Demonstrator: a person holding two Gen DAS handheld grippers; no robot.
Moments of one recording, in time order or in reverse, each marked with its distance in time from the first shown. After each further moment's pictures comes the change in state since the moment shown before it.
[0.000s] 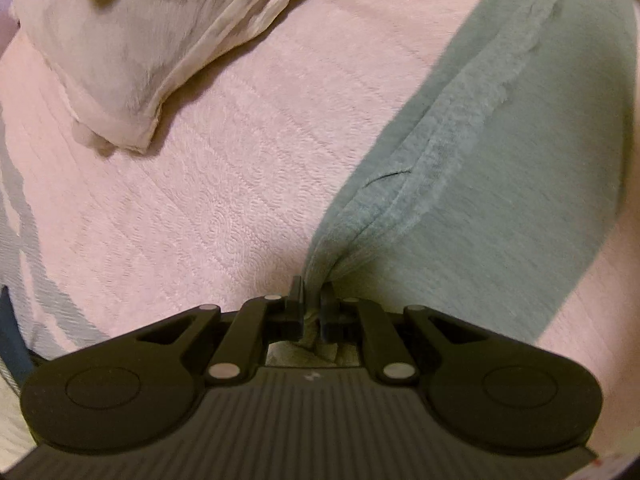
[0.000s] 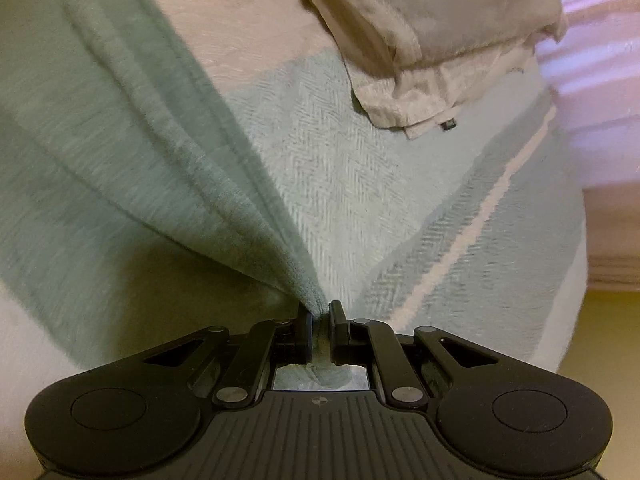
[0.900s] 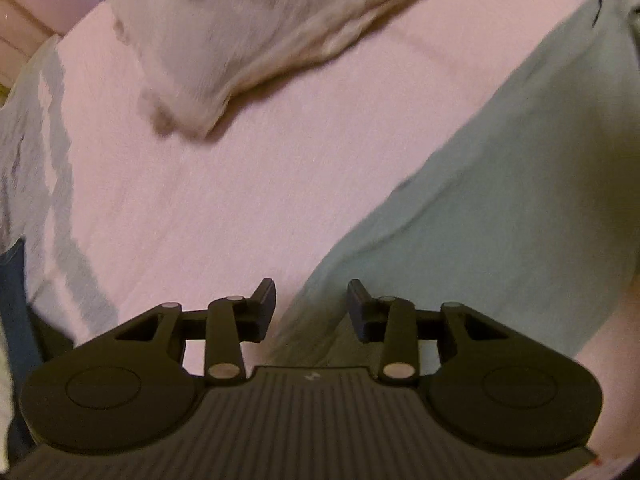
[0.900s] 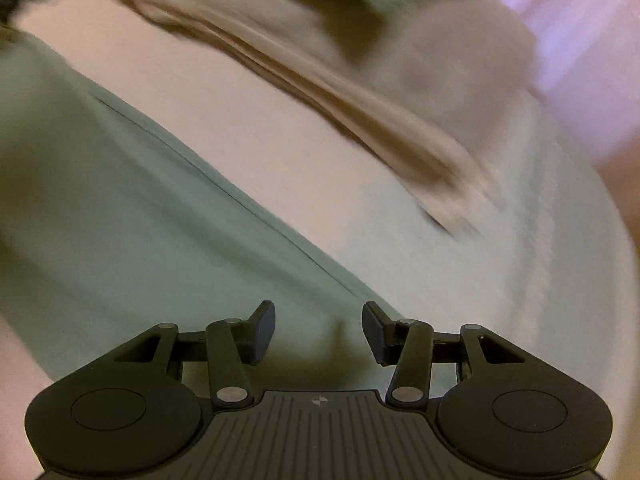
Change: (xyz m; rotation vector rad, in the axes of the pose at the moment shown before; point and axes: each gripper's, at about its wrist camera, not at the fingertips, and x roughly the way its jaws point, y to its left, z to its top) left arm -0.021 0.003 -0.026 -0.178 -0.201 0.087; right arm -0.079 0.080 0.077 0.242 -0.376 0.199
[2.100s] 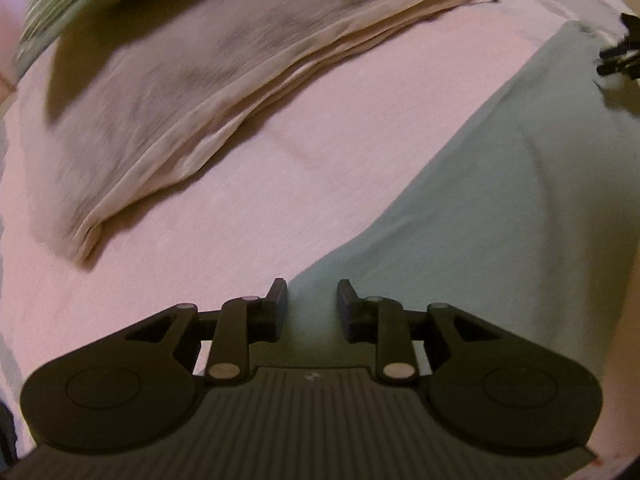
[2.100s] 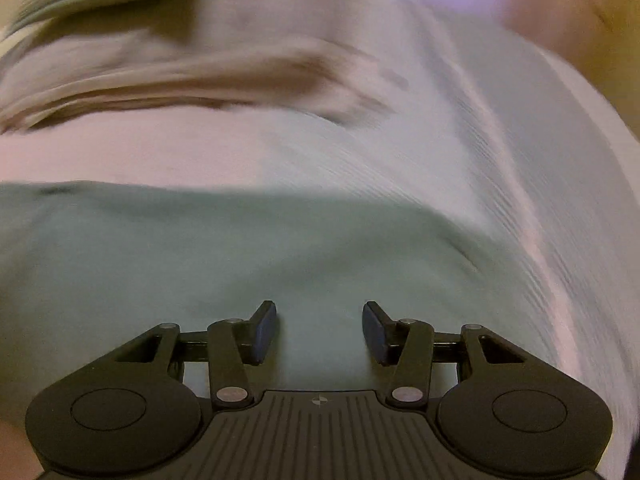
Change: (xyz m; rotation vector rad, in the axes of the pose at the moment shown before) left arm 0.021 -0.126 0.111 0.034 -0.138 -0.061; right arm -0.025 -0.100 -0.143 0.715 0.007 -0.180
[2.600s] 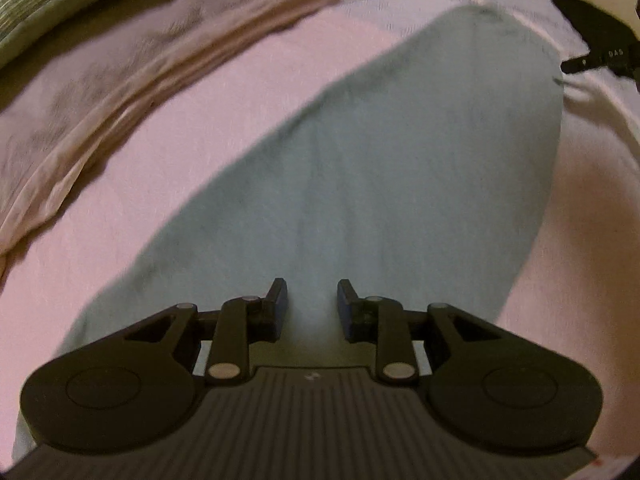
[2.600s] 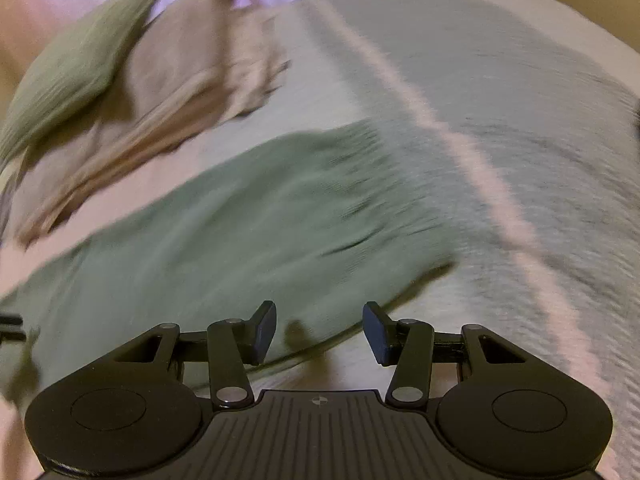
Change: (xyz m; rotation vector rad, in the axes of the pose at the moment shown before) left arm -0.011 -0.146 -0.001 0.048 0.002 -0.098; right arm -0.058 -0.040 -0.067 0.247 -0.052 0.200
